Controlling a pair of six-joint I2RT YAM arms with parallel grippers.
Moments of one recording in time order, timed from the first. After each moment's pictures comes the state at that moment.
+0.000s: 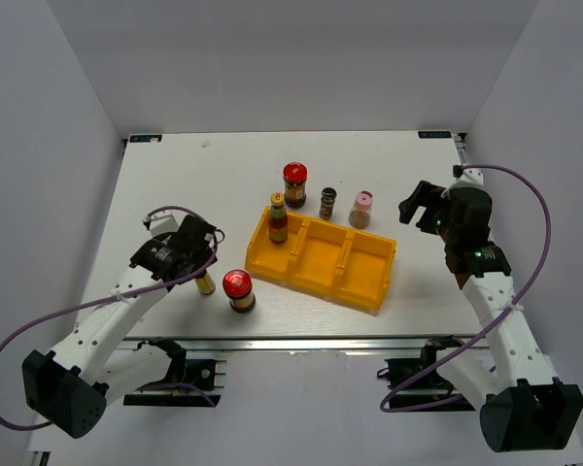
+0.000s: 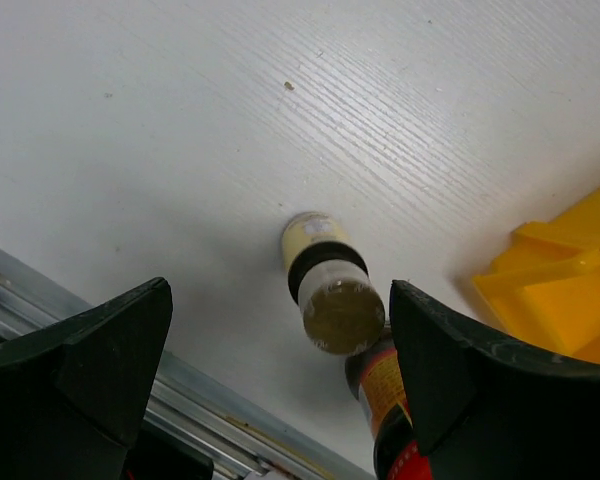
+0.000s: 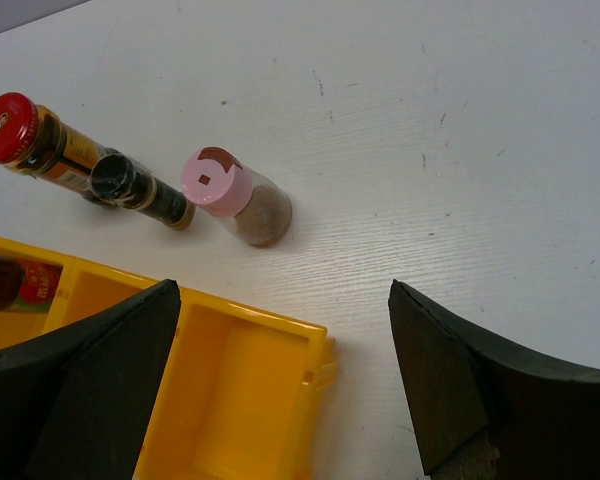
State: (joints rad) left arm -0.52 1.02 0.91 -1.06 -0.64 -1.00; right arm 0.10 0.93 0.82 -0.30 -0.02 0.31
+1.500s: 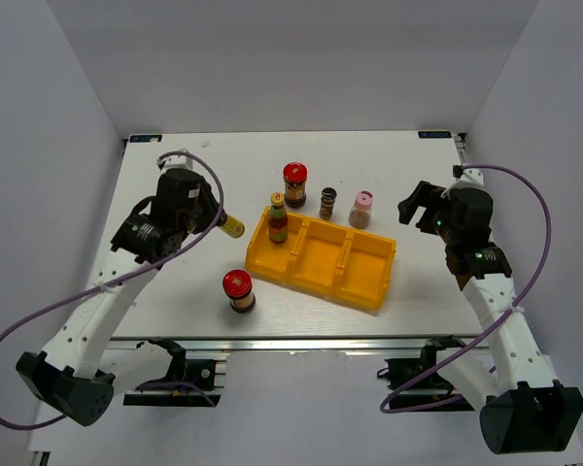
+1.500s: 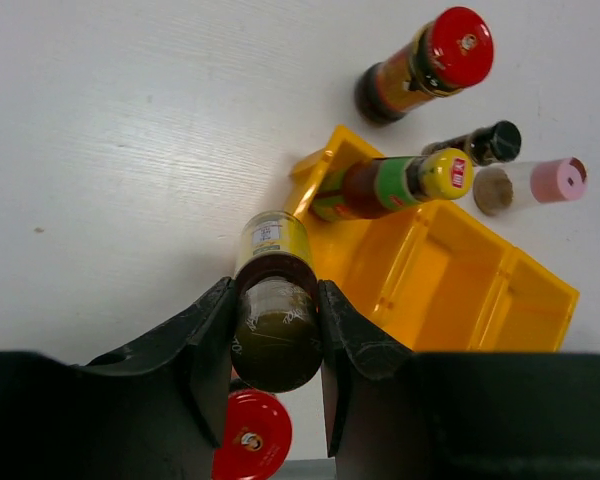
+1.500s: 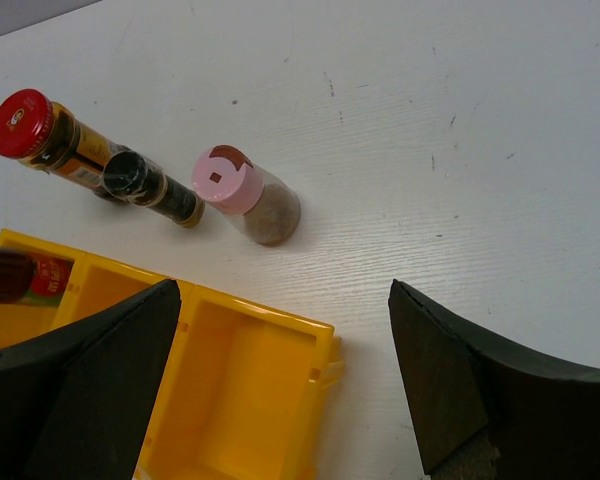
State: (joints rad) left arm -0.45 1.08 1.22 -0.78 -0.28 -0.65; right arm 0.10 0.92 0.82 -0.30 -0.06 0.31
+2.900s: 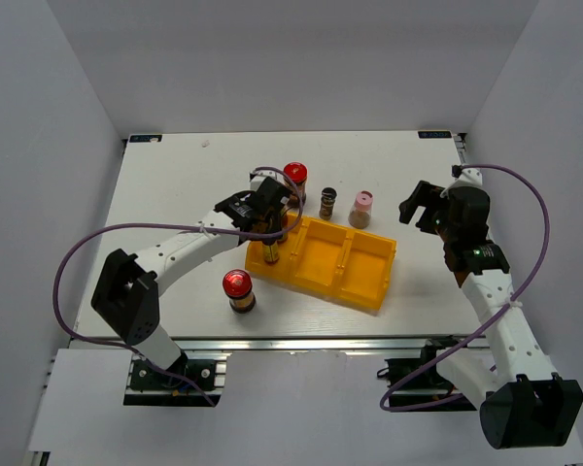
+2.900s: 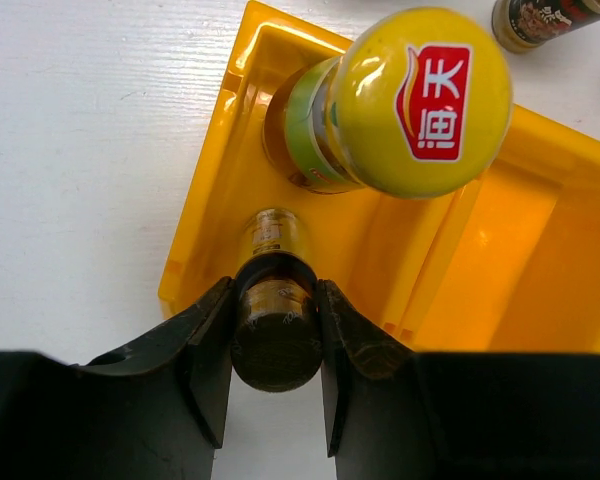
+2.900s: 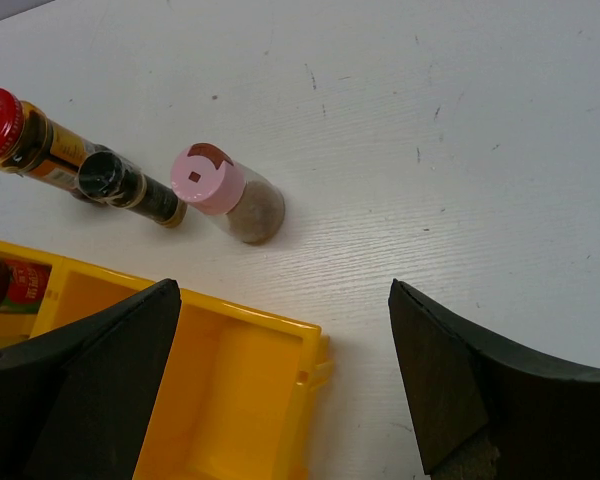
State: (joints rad) left arm -0.73 1.61 1.29 -0.66 -0.39 -0.63; right arm 0.10 0.94 0.82 -0.30 -0.02 0.31
